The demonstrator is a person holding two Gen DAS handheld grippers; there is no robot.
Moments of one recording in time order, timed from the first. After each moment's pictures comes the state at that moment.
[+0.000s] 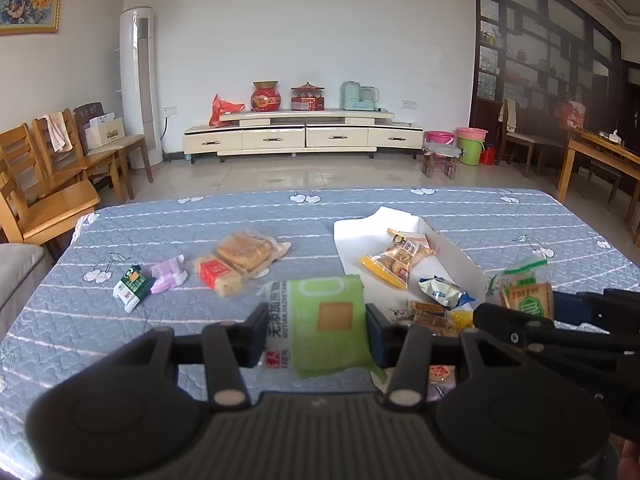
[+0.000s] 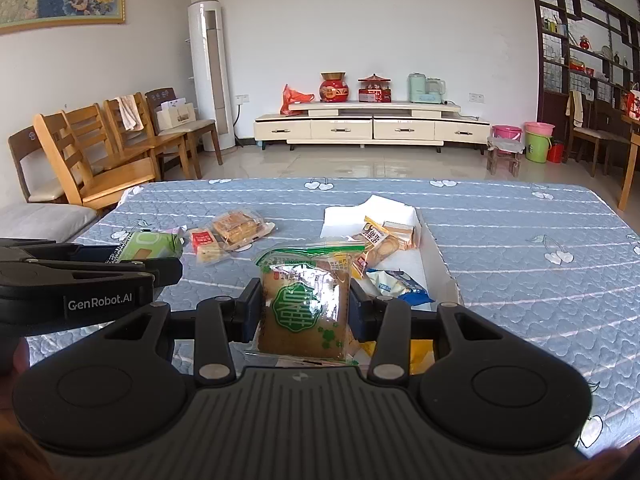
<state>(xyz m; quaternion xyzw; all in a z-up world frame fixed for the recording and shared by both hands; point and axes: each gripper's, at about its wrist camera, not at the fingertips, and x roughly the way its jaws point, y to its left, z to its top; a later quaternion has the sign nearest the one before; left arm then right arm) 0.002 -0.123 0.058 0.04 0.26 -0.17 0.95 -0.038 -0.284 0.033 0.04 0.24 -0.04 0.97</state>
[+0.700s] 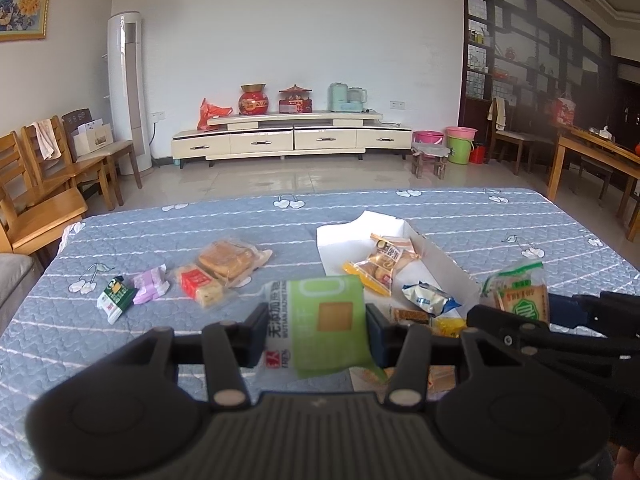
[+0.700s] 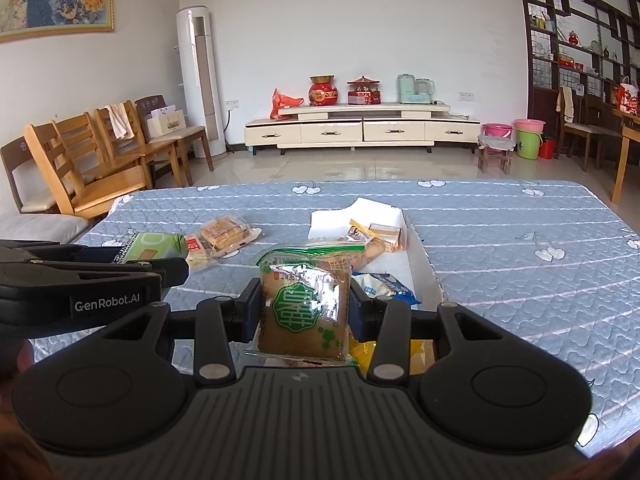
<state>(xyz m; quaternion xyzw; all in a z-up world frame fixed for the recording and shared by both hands) 0.005 -0.140 0.060 0.05 0.25 -0.19 0.95 -0.041 -0.286 0.036 0.05 0.24 -0.05 0.97</state>
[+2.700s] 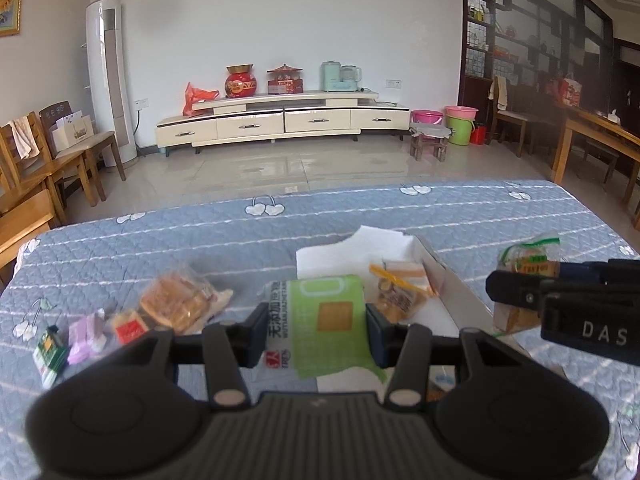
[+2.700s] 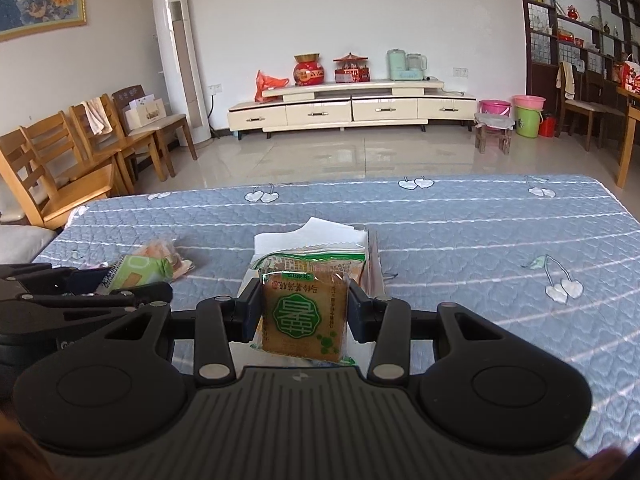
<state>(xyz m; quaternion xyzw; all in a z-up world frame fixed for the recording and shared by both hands) 0.130 -0.215 0.044 0.06 0.28 -0.19 0.94 0.057 -0.310 0.030 0.08 0.27 -0.06 0.96</state>
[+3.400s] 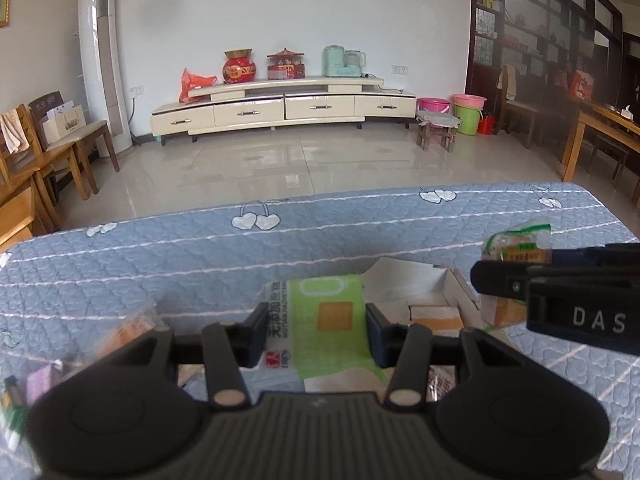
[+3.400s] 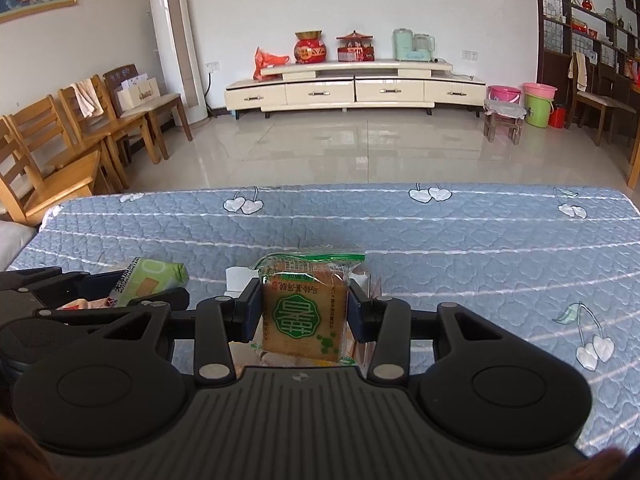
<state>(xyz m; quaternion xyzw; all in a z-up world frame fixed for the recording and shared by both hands) 0.217 -0.254 0.029 0.07 0.31 -0.19 0.93 0.129 -0.333 0.022 0.07 0.31 -0.06 0.95</state>
